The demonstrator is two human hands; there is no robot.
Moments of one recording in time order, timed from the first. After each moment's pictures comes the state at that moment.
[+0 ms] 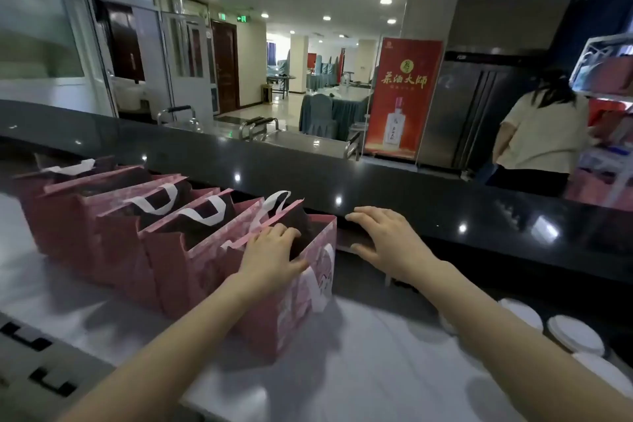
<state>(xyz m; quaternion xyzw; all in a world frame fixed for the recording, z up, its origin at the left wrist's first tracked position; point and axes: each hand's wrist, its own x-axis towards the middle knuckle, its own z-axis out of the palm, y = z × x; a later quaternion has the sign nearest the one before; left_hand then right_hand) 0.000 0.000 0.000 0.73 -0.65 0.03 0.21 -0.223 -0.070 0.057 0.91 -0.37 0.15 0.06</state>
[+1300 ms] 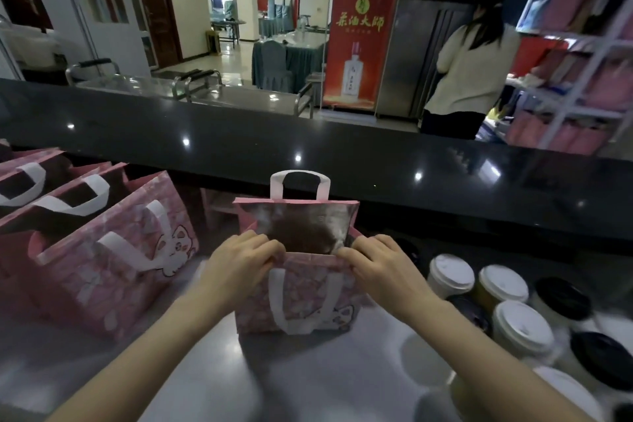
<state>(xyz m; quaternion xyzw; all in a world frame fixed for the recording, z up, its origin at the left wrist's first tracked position) -0.097 -0.037 -0.027 0.53 -0.80 0.09 0.25 -0.360 -0.104 -0.046 0.92 -0.30 0.21 0.15</state>
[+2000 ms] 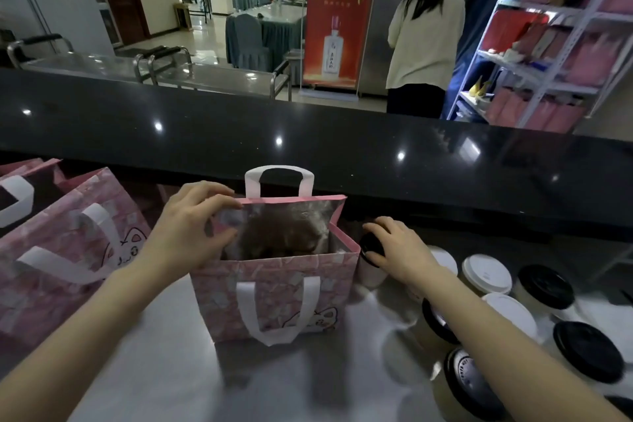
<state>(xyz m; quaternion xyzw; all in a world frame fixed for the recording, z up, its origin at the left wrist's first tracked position) -0.070 -0.096 -0.017 0.58 -0.75 0.05 0.31 -0.421 -0.196 -0.080 0.84 -0.54 0.05 0.00</state>
